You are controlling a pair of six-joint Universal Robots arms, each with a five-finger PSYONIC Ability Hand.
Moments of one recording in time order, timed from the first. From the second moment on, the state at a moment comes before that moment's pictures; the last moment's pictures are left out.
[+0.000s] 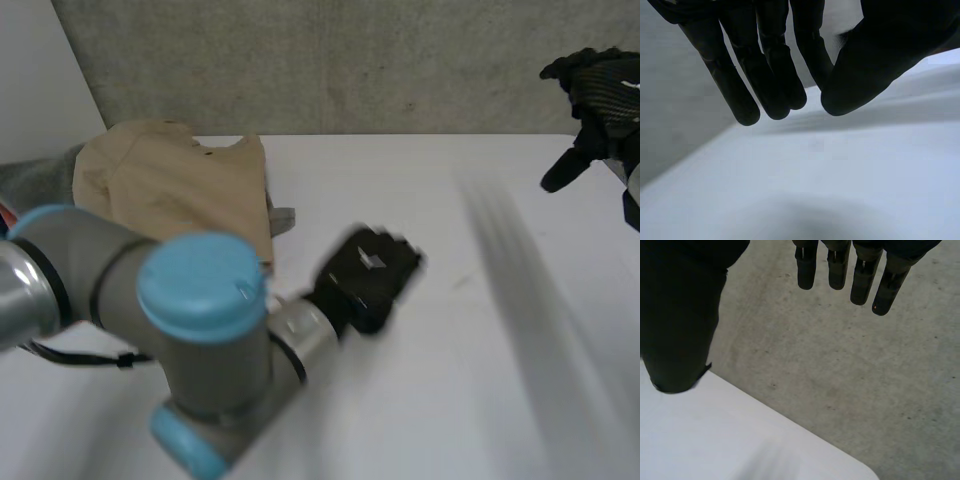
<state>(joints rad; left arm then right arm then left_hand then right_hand) 3.85 -2.09 -1.41 3.33 -1.38 3.33 1.73 -1.48 1.49 -0.06 1.44 2.97 1.14 1.19 1.19 1.20 1.01 0.19 0.22 0.21 0.23 0.07</state>
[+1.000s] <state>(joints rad) 4.46 -2.53 -0.95 3.46 -1.37 3.89 1.75 -1.29 1.50 -0.06 1.44 2.85 1.13 1.14 1.13 1.14 0.94 0.19 0.22 0.21 0.23 0.07</state>
